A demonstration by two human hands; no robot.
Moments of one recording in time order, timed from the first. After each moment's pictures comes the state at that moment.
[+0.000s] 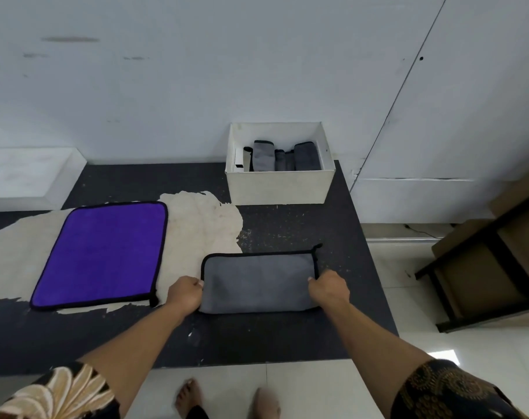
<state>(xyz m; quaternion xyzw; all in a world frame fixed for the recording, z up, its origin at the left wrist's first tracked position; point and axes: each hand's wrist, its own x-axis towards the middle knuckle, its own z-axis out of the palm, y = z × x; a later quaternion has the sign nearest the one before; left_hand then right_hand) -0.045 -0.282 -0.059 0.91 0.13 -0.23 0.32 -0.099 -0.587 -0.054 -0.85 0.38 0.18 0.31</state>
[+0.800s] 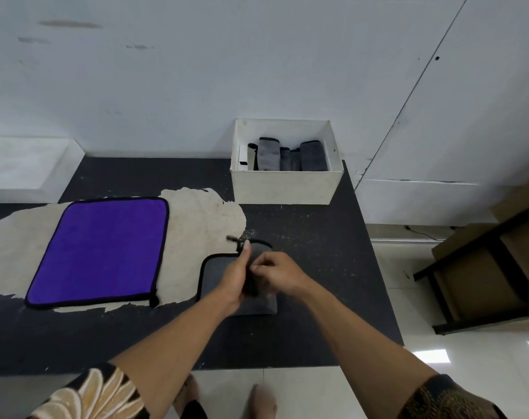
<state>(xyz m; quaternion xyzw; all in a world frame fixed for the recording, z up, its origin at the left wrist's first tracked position) -0.038 -0.374 -0.032 0.60 0.18 -0.33 0.71 -0.057 -0.505 0.001 -0.79 0.11 0.22 0.56</state>
